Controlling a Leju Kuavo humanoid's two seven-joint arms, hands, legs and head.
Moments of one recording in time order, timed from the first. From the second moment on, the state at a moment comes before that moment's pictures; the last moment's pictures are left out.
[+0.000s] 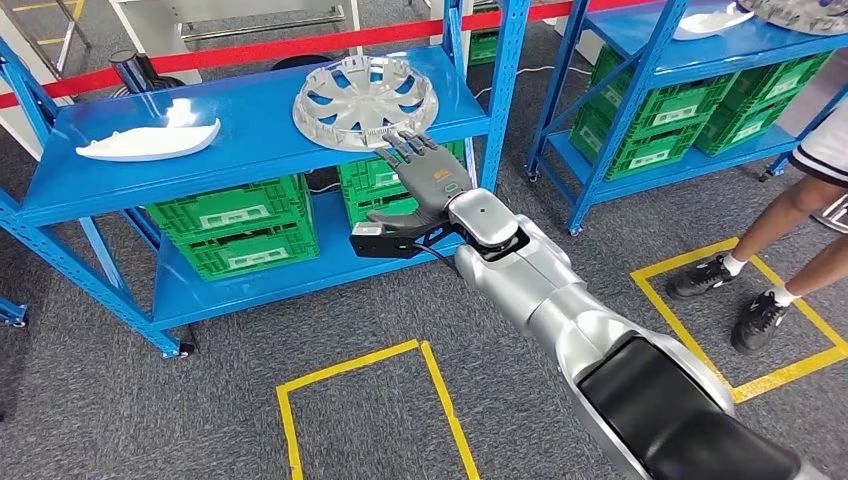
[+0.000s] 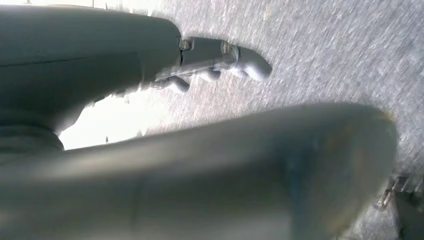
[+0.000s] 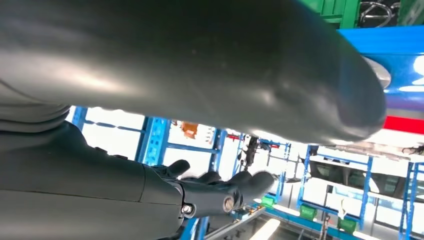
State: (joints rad) left arm -0.06 -0.03 0.08 -0.18 -0.16 0.04 0.17; right arm -0.96 0.14 0.54 -0.47 1.26 -0.17 -0.18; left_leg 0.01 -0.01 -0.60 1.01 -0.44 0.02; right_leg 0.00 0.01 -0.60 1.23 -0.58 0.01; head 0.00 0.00
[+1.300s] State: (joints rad) left arm -0.06 -0.03 0.10 -0.18 -0.20 0.03 0.17; right arm -0.94 0.08 0.63 -0.48 1.17 -0.19 -0.14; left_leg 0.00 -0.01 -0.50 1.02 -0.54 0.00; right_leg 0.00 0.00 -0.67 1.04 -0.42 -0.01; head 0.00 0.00
